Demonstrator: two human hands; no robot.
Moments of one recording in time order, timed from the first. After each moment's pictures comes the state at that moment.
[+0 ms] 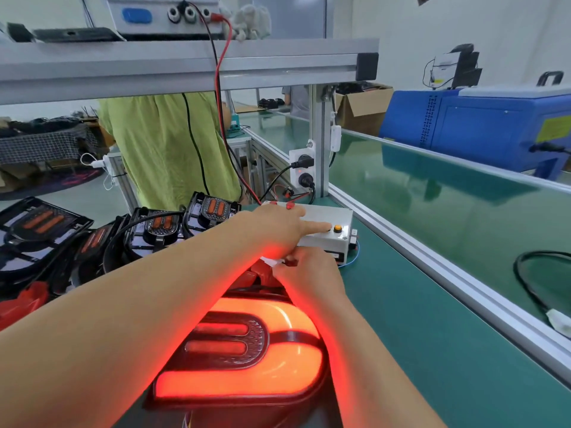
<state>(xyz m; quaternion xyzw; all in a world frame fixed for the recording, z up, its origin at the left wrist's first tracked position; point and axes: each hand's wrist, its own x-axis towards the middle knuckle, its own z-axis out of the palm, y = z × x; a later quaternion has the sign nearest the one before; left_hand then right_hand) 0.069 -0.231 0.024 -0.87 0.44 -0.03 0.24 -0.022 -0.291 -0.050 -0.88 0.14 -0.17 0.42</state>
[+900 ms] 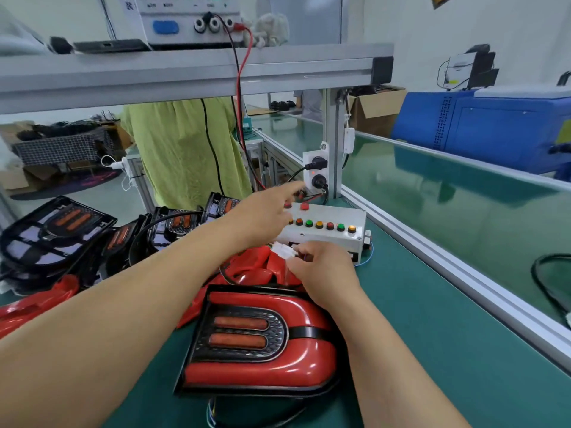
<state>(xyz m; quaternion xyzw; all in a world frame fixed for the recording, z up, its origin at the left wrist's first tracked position) 0.063 -0.178 0.041 -0.91 0.37 -0.03 -0.20 -0.032 -0.288 -0.037 -0.88 0.10 -0.17 0.44</state>
